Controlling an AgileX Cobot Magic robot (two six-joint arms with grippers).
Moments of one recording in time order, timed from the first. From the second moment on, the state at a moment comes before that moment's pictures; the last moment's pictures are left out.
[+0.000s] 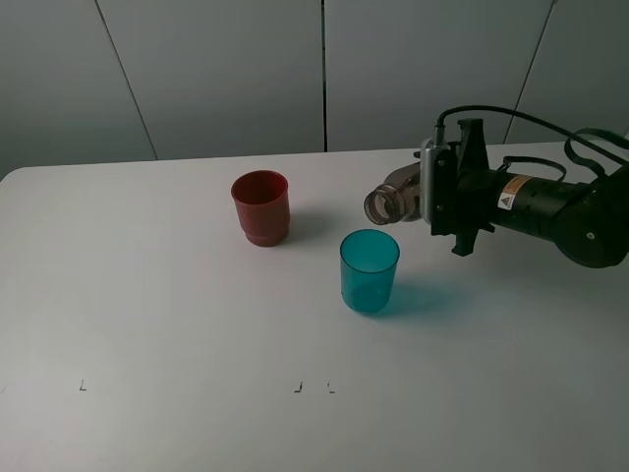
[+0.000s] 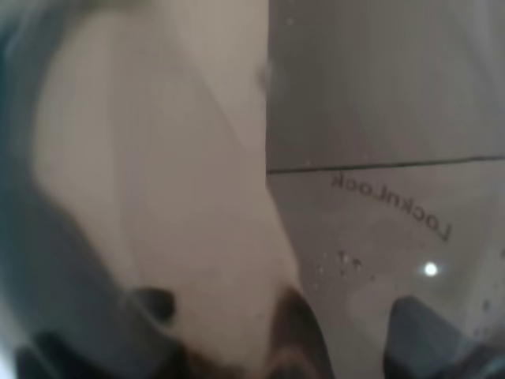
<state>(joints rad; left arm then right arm) 0.01 0.00 -0.51 0.02 1.09 0.01 0.19 1.93 -0.62 -0.41 -0.85 -1.26</state>
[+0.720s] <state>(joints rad) 0.01 0.00 -0.51 0.02 1.09 0.01 0.19 1.93 -0.62 -0.43 -0.85 -1.38</state>
